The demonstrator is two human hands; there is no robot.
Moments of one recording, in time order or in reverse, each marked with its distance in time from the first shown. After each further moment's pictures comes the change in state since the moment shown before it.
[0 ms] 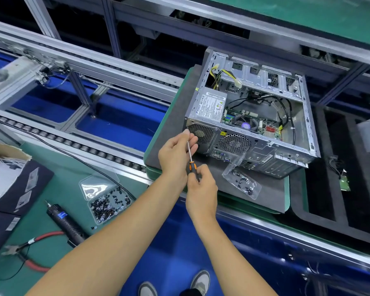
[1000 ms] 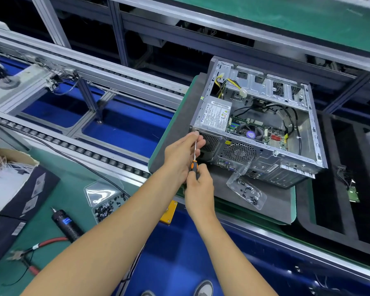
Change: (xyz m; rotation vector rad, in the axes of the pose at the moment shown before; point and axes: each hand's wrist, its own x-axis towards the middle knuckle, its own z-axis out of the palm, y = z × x) left_hand 0.009 0.030 0.014 0.156 -0.089 -0.168; right_hand 0.016 -0.019 0.012 0.253 -0.145 0.023
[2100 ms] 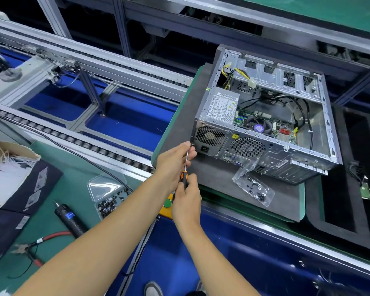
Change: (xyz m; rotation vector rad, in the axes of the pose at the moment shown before) left_hand 0.016 -0.022 -0.053 0.162 0.060 -0.038; right_hand -0.021 0.037 0.039 -0.128 -0.006 0.102
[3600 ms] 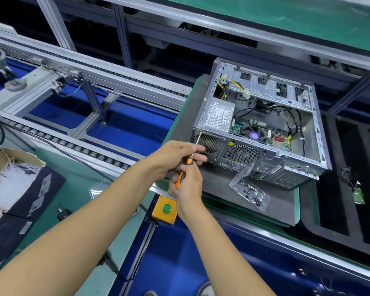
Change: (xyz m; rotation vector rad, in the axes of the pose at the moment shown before) left_hand -0.011 0.059 -0.003 0.539 -0.480 0.047; right_hand 0.019 -0.061 -0.010 0.774 -0.125 0.259
